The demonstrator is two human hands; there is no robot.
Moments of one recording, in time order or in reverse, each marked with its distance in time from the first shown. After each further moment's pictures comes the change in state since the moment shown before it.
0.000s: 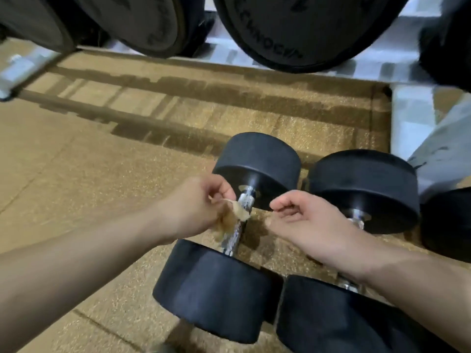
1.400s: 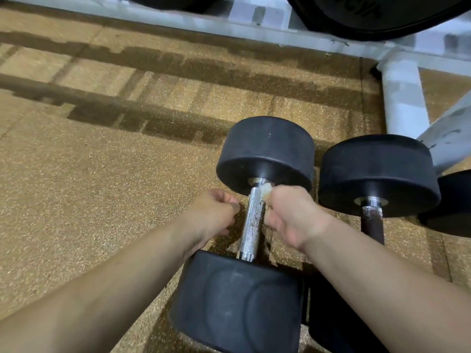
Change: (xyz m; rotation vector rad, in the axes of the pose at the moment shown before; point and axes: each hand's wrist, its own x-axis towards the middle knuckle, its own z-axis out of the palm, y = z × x) left_hand 0.071 -0.090 0.026 -0.326 -0.064 -0.322; right_hand 0.097 -0.011 0.092 0.728 0.295 0.518
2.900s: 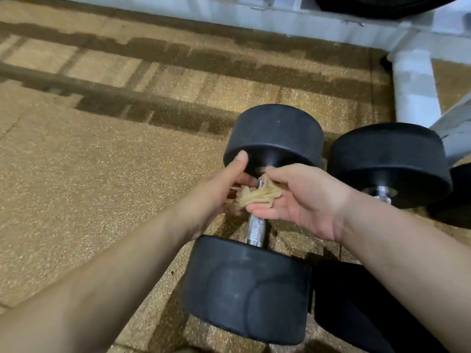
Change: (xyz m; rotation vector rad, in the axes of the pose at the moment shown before) left_hand -0.017 0.010 -0.017 -0.273 -0.237 0.131; right_hand -0.036 -0.024 -0.011 -0.042 -0.409 0.072
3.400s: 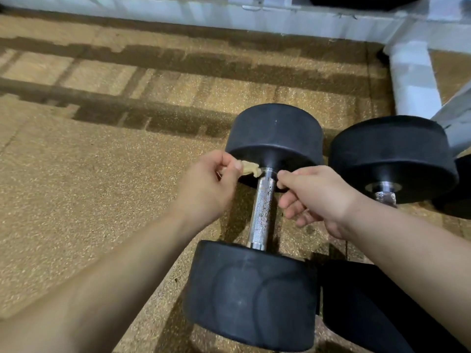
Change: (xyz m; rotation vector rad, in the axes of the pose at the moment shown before) left_hand 0.007 0.000 -0.008 0.604 0.411 0.436; right_hand 0.013 0.013 -0.026 -0.373 0.369 -0.177
